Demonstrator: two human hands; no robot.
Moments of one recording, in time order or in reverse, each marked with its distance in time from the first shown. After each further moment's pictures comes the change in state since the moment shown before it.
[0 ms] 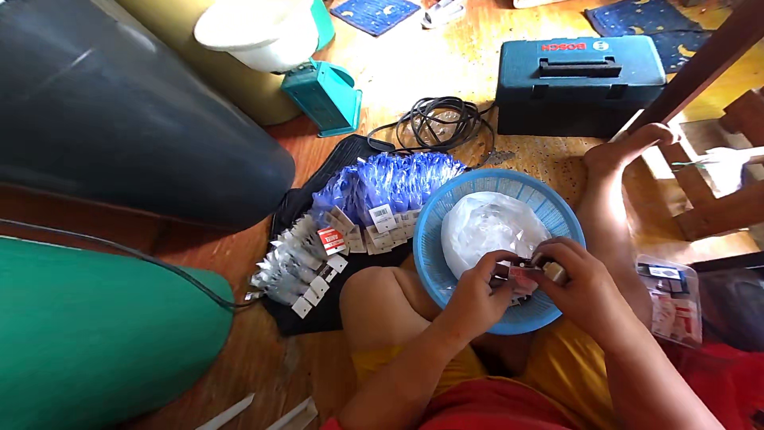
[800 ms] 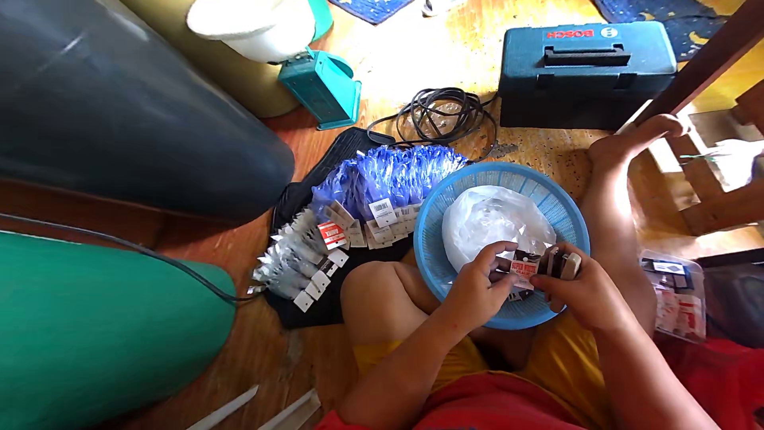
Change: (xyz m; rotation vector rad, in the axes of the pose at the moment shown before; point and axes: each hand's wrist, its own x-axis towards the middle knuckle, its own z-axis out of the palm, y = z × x) left_hand 0.003 -0.001 -0.005 0.002 -0.013 -0.051; right_hand -0.008 0.011 0.007 0.651 -0.102 0.640
